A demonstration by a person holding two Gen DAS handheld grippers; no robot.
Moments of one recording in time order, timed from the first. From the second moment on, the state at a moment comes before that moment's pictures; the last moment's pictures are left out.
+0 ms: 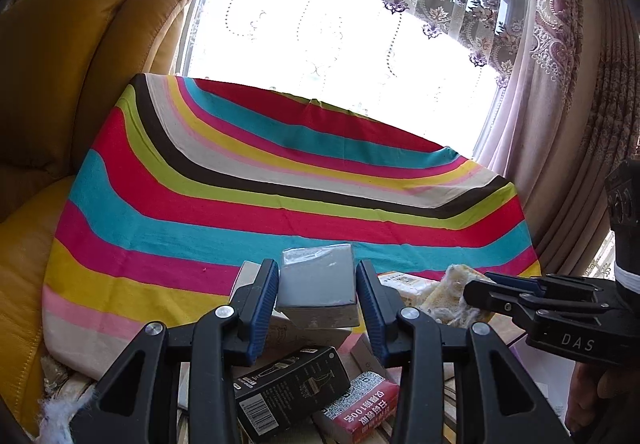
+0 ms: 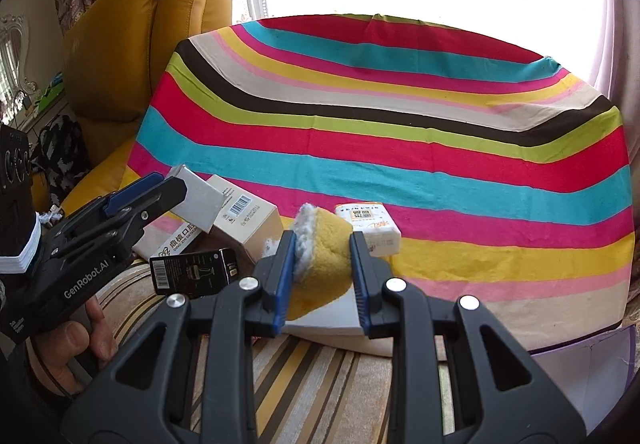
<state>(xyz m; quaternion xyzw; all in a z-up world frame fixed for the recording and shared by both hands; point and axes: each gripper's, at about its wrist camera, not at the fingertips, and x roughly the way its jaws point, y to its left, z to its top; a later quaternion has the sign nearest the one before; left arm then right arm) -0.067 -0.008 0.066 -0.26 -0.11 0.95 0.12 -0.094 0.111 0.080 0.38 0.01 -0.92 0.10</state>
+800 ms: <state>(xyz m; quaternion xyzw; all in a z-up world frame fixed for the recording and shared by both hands) -0.018 0.098 0.071 -0.32 -0.09 0.89 0.30 0.039 0.226 0.081 0.37 -0.08 -0.92 0.00</state>
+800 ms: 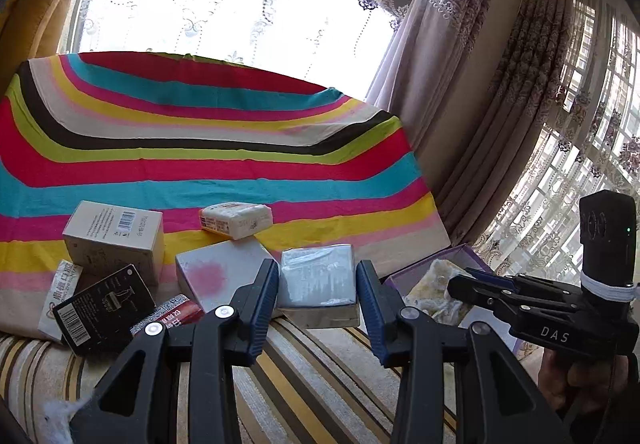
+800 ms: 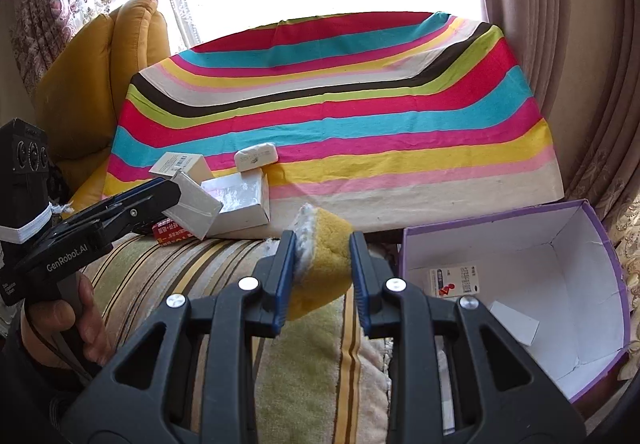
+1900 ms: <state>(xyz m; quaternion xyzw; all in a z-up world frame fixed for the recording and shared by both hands) 0.015 0.270 0.061 -0.39 0.02 0.79 0.47 0.130 0.378 0.044 0.38 -0.15 -0.89 -0.21</state>
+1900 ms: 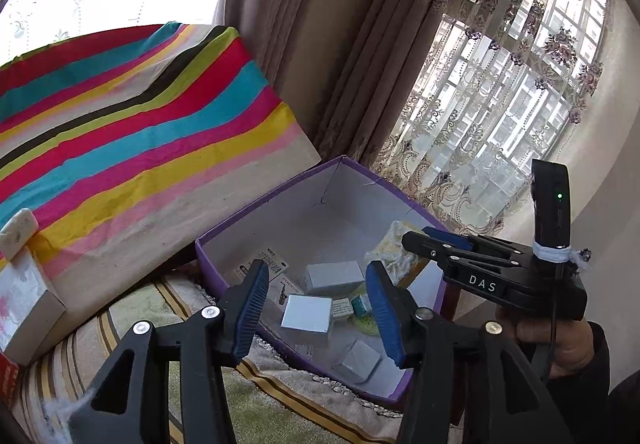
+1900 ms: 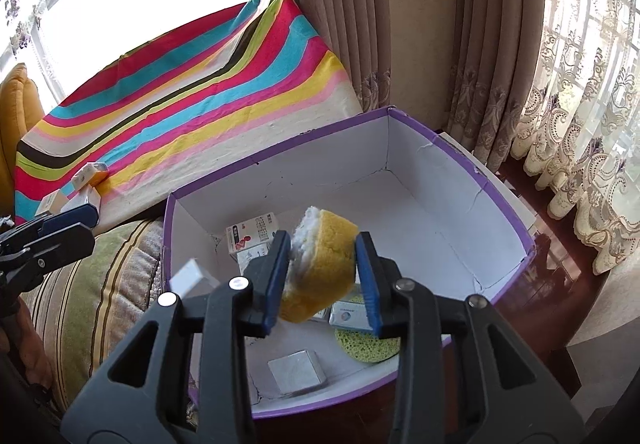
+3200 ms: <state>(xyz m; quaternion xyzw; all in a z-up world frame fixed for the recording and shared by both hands) 0.004 0.025 0.038 -0.39 -0.16 0.87 0.25 0.067 0.220 0.040 0.43 -0.07 -0.90 -0.04</state>
